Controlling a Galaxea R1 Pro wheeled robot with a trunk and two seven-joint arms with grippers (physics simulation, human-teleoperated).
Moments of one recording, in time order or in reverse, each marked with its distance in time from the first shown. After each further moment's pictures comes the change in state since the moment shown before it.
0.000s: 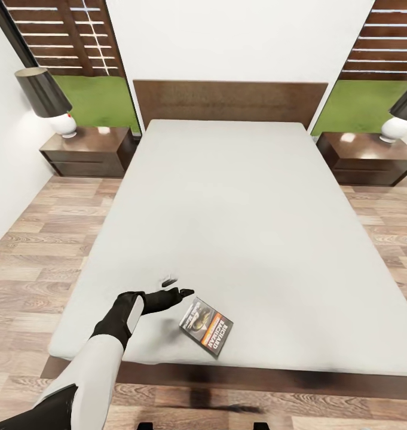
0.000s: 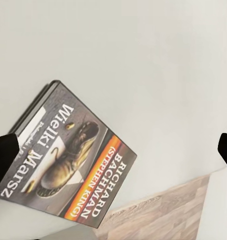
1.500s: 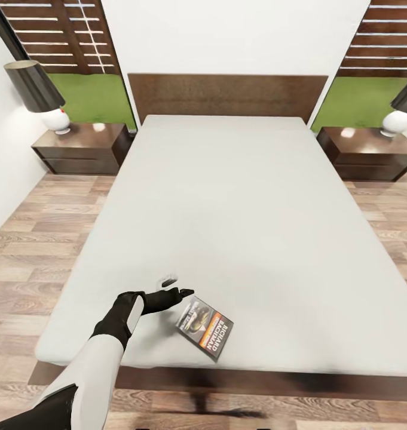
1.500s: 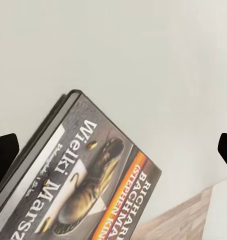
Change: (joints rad) left arm 0.000 0.000 0.000 0.000 0.001 0.000 0.000; right arm 0.000 0.001 0.000 -0.002 0.000 0.001 0.002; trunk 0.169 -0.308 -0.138
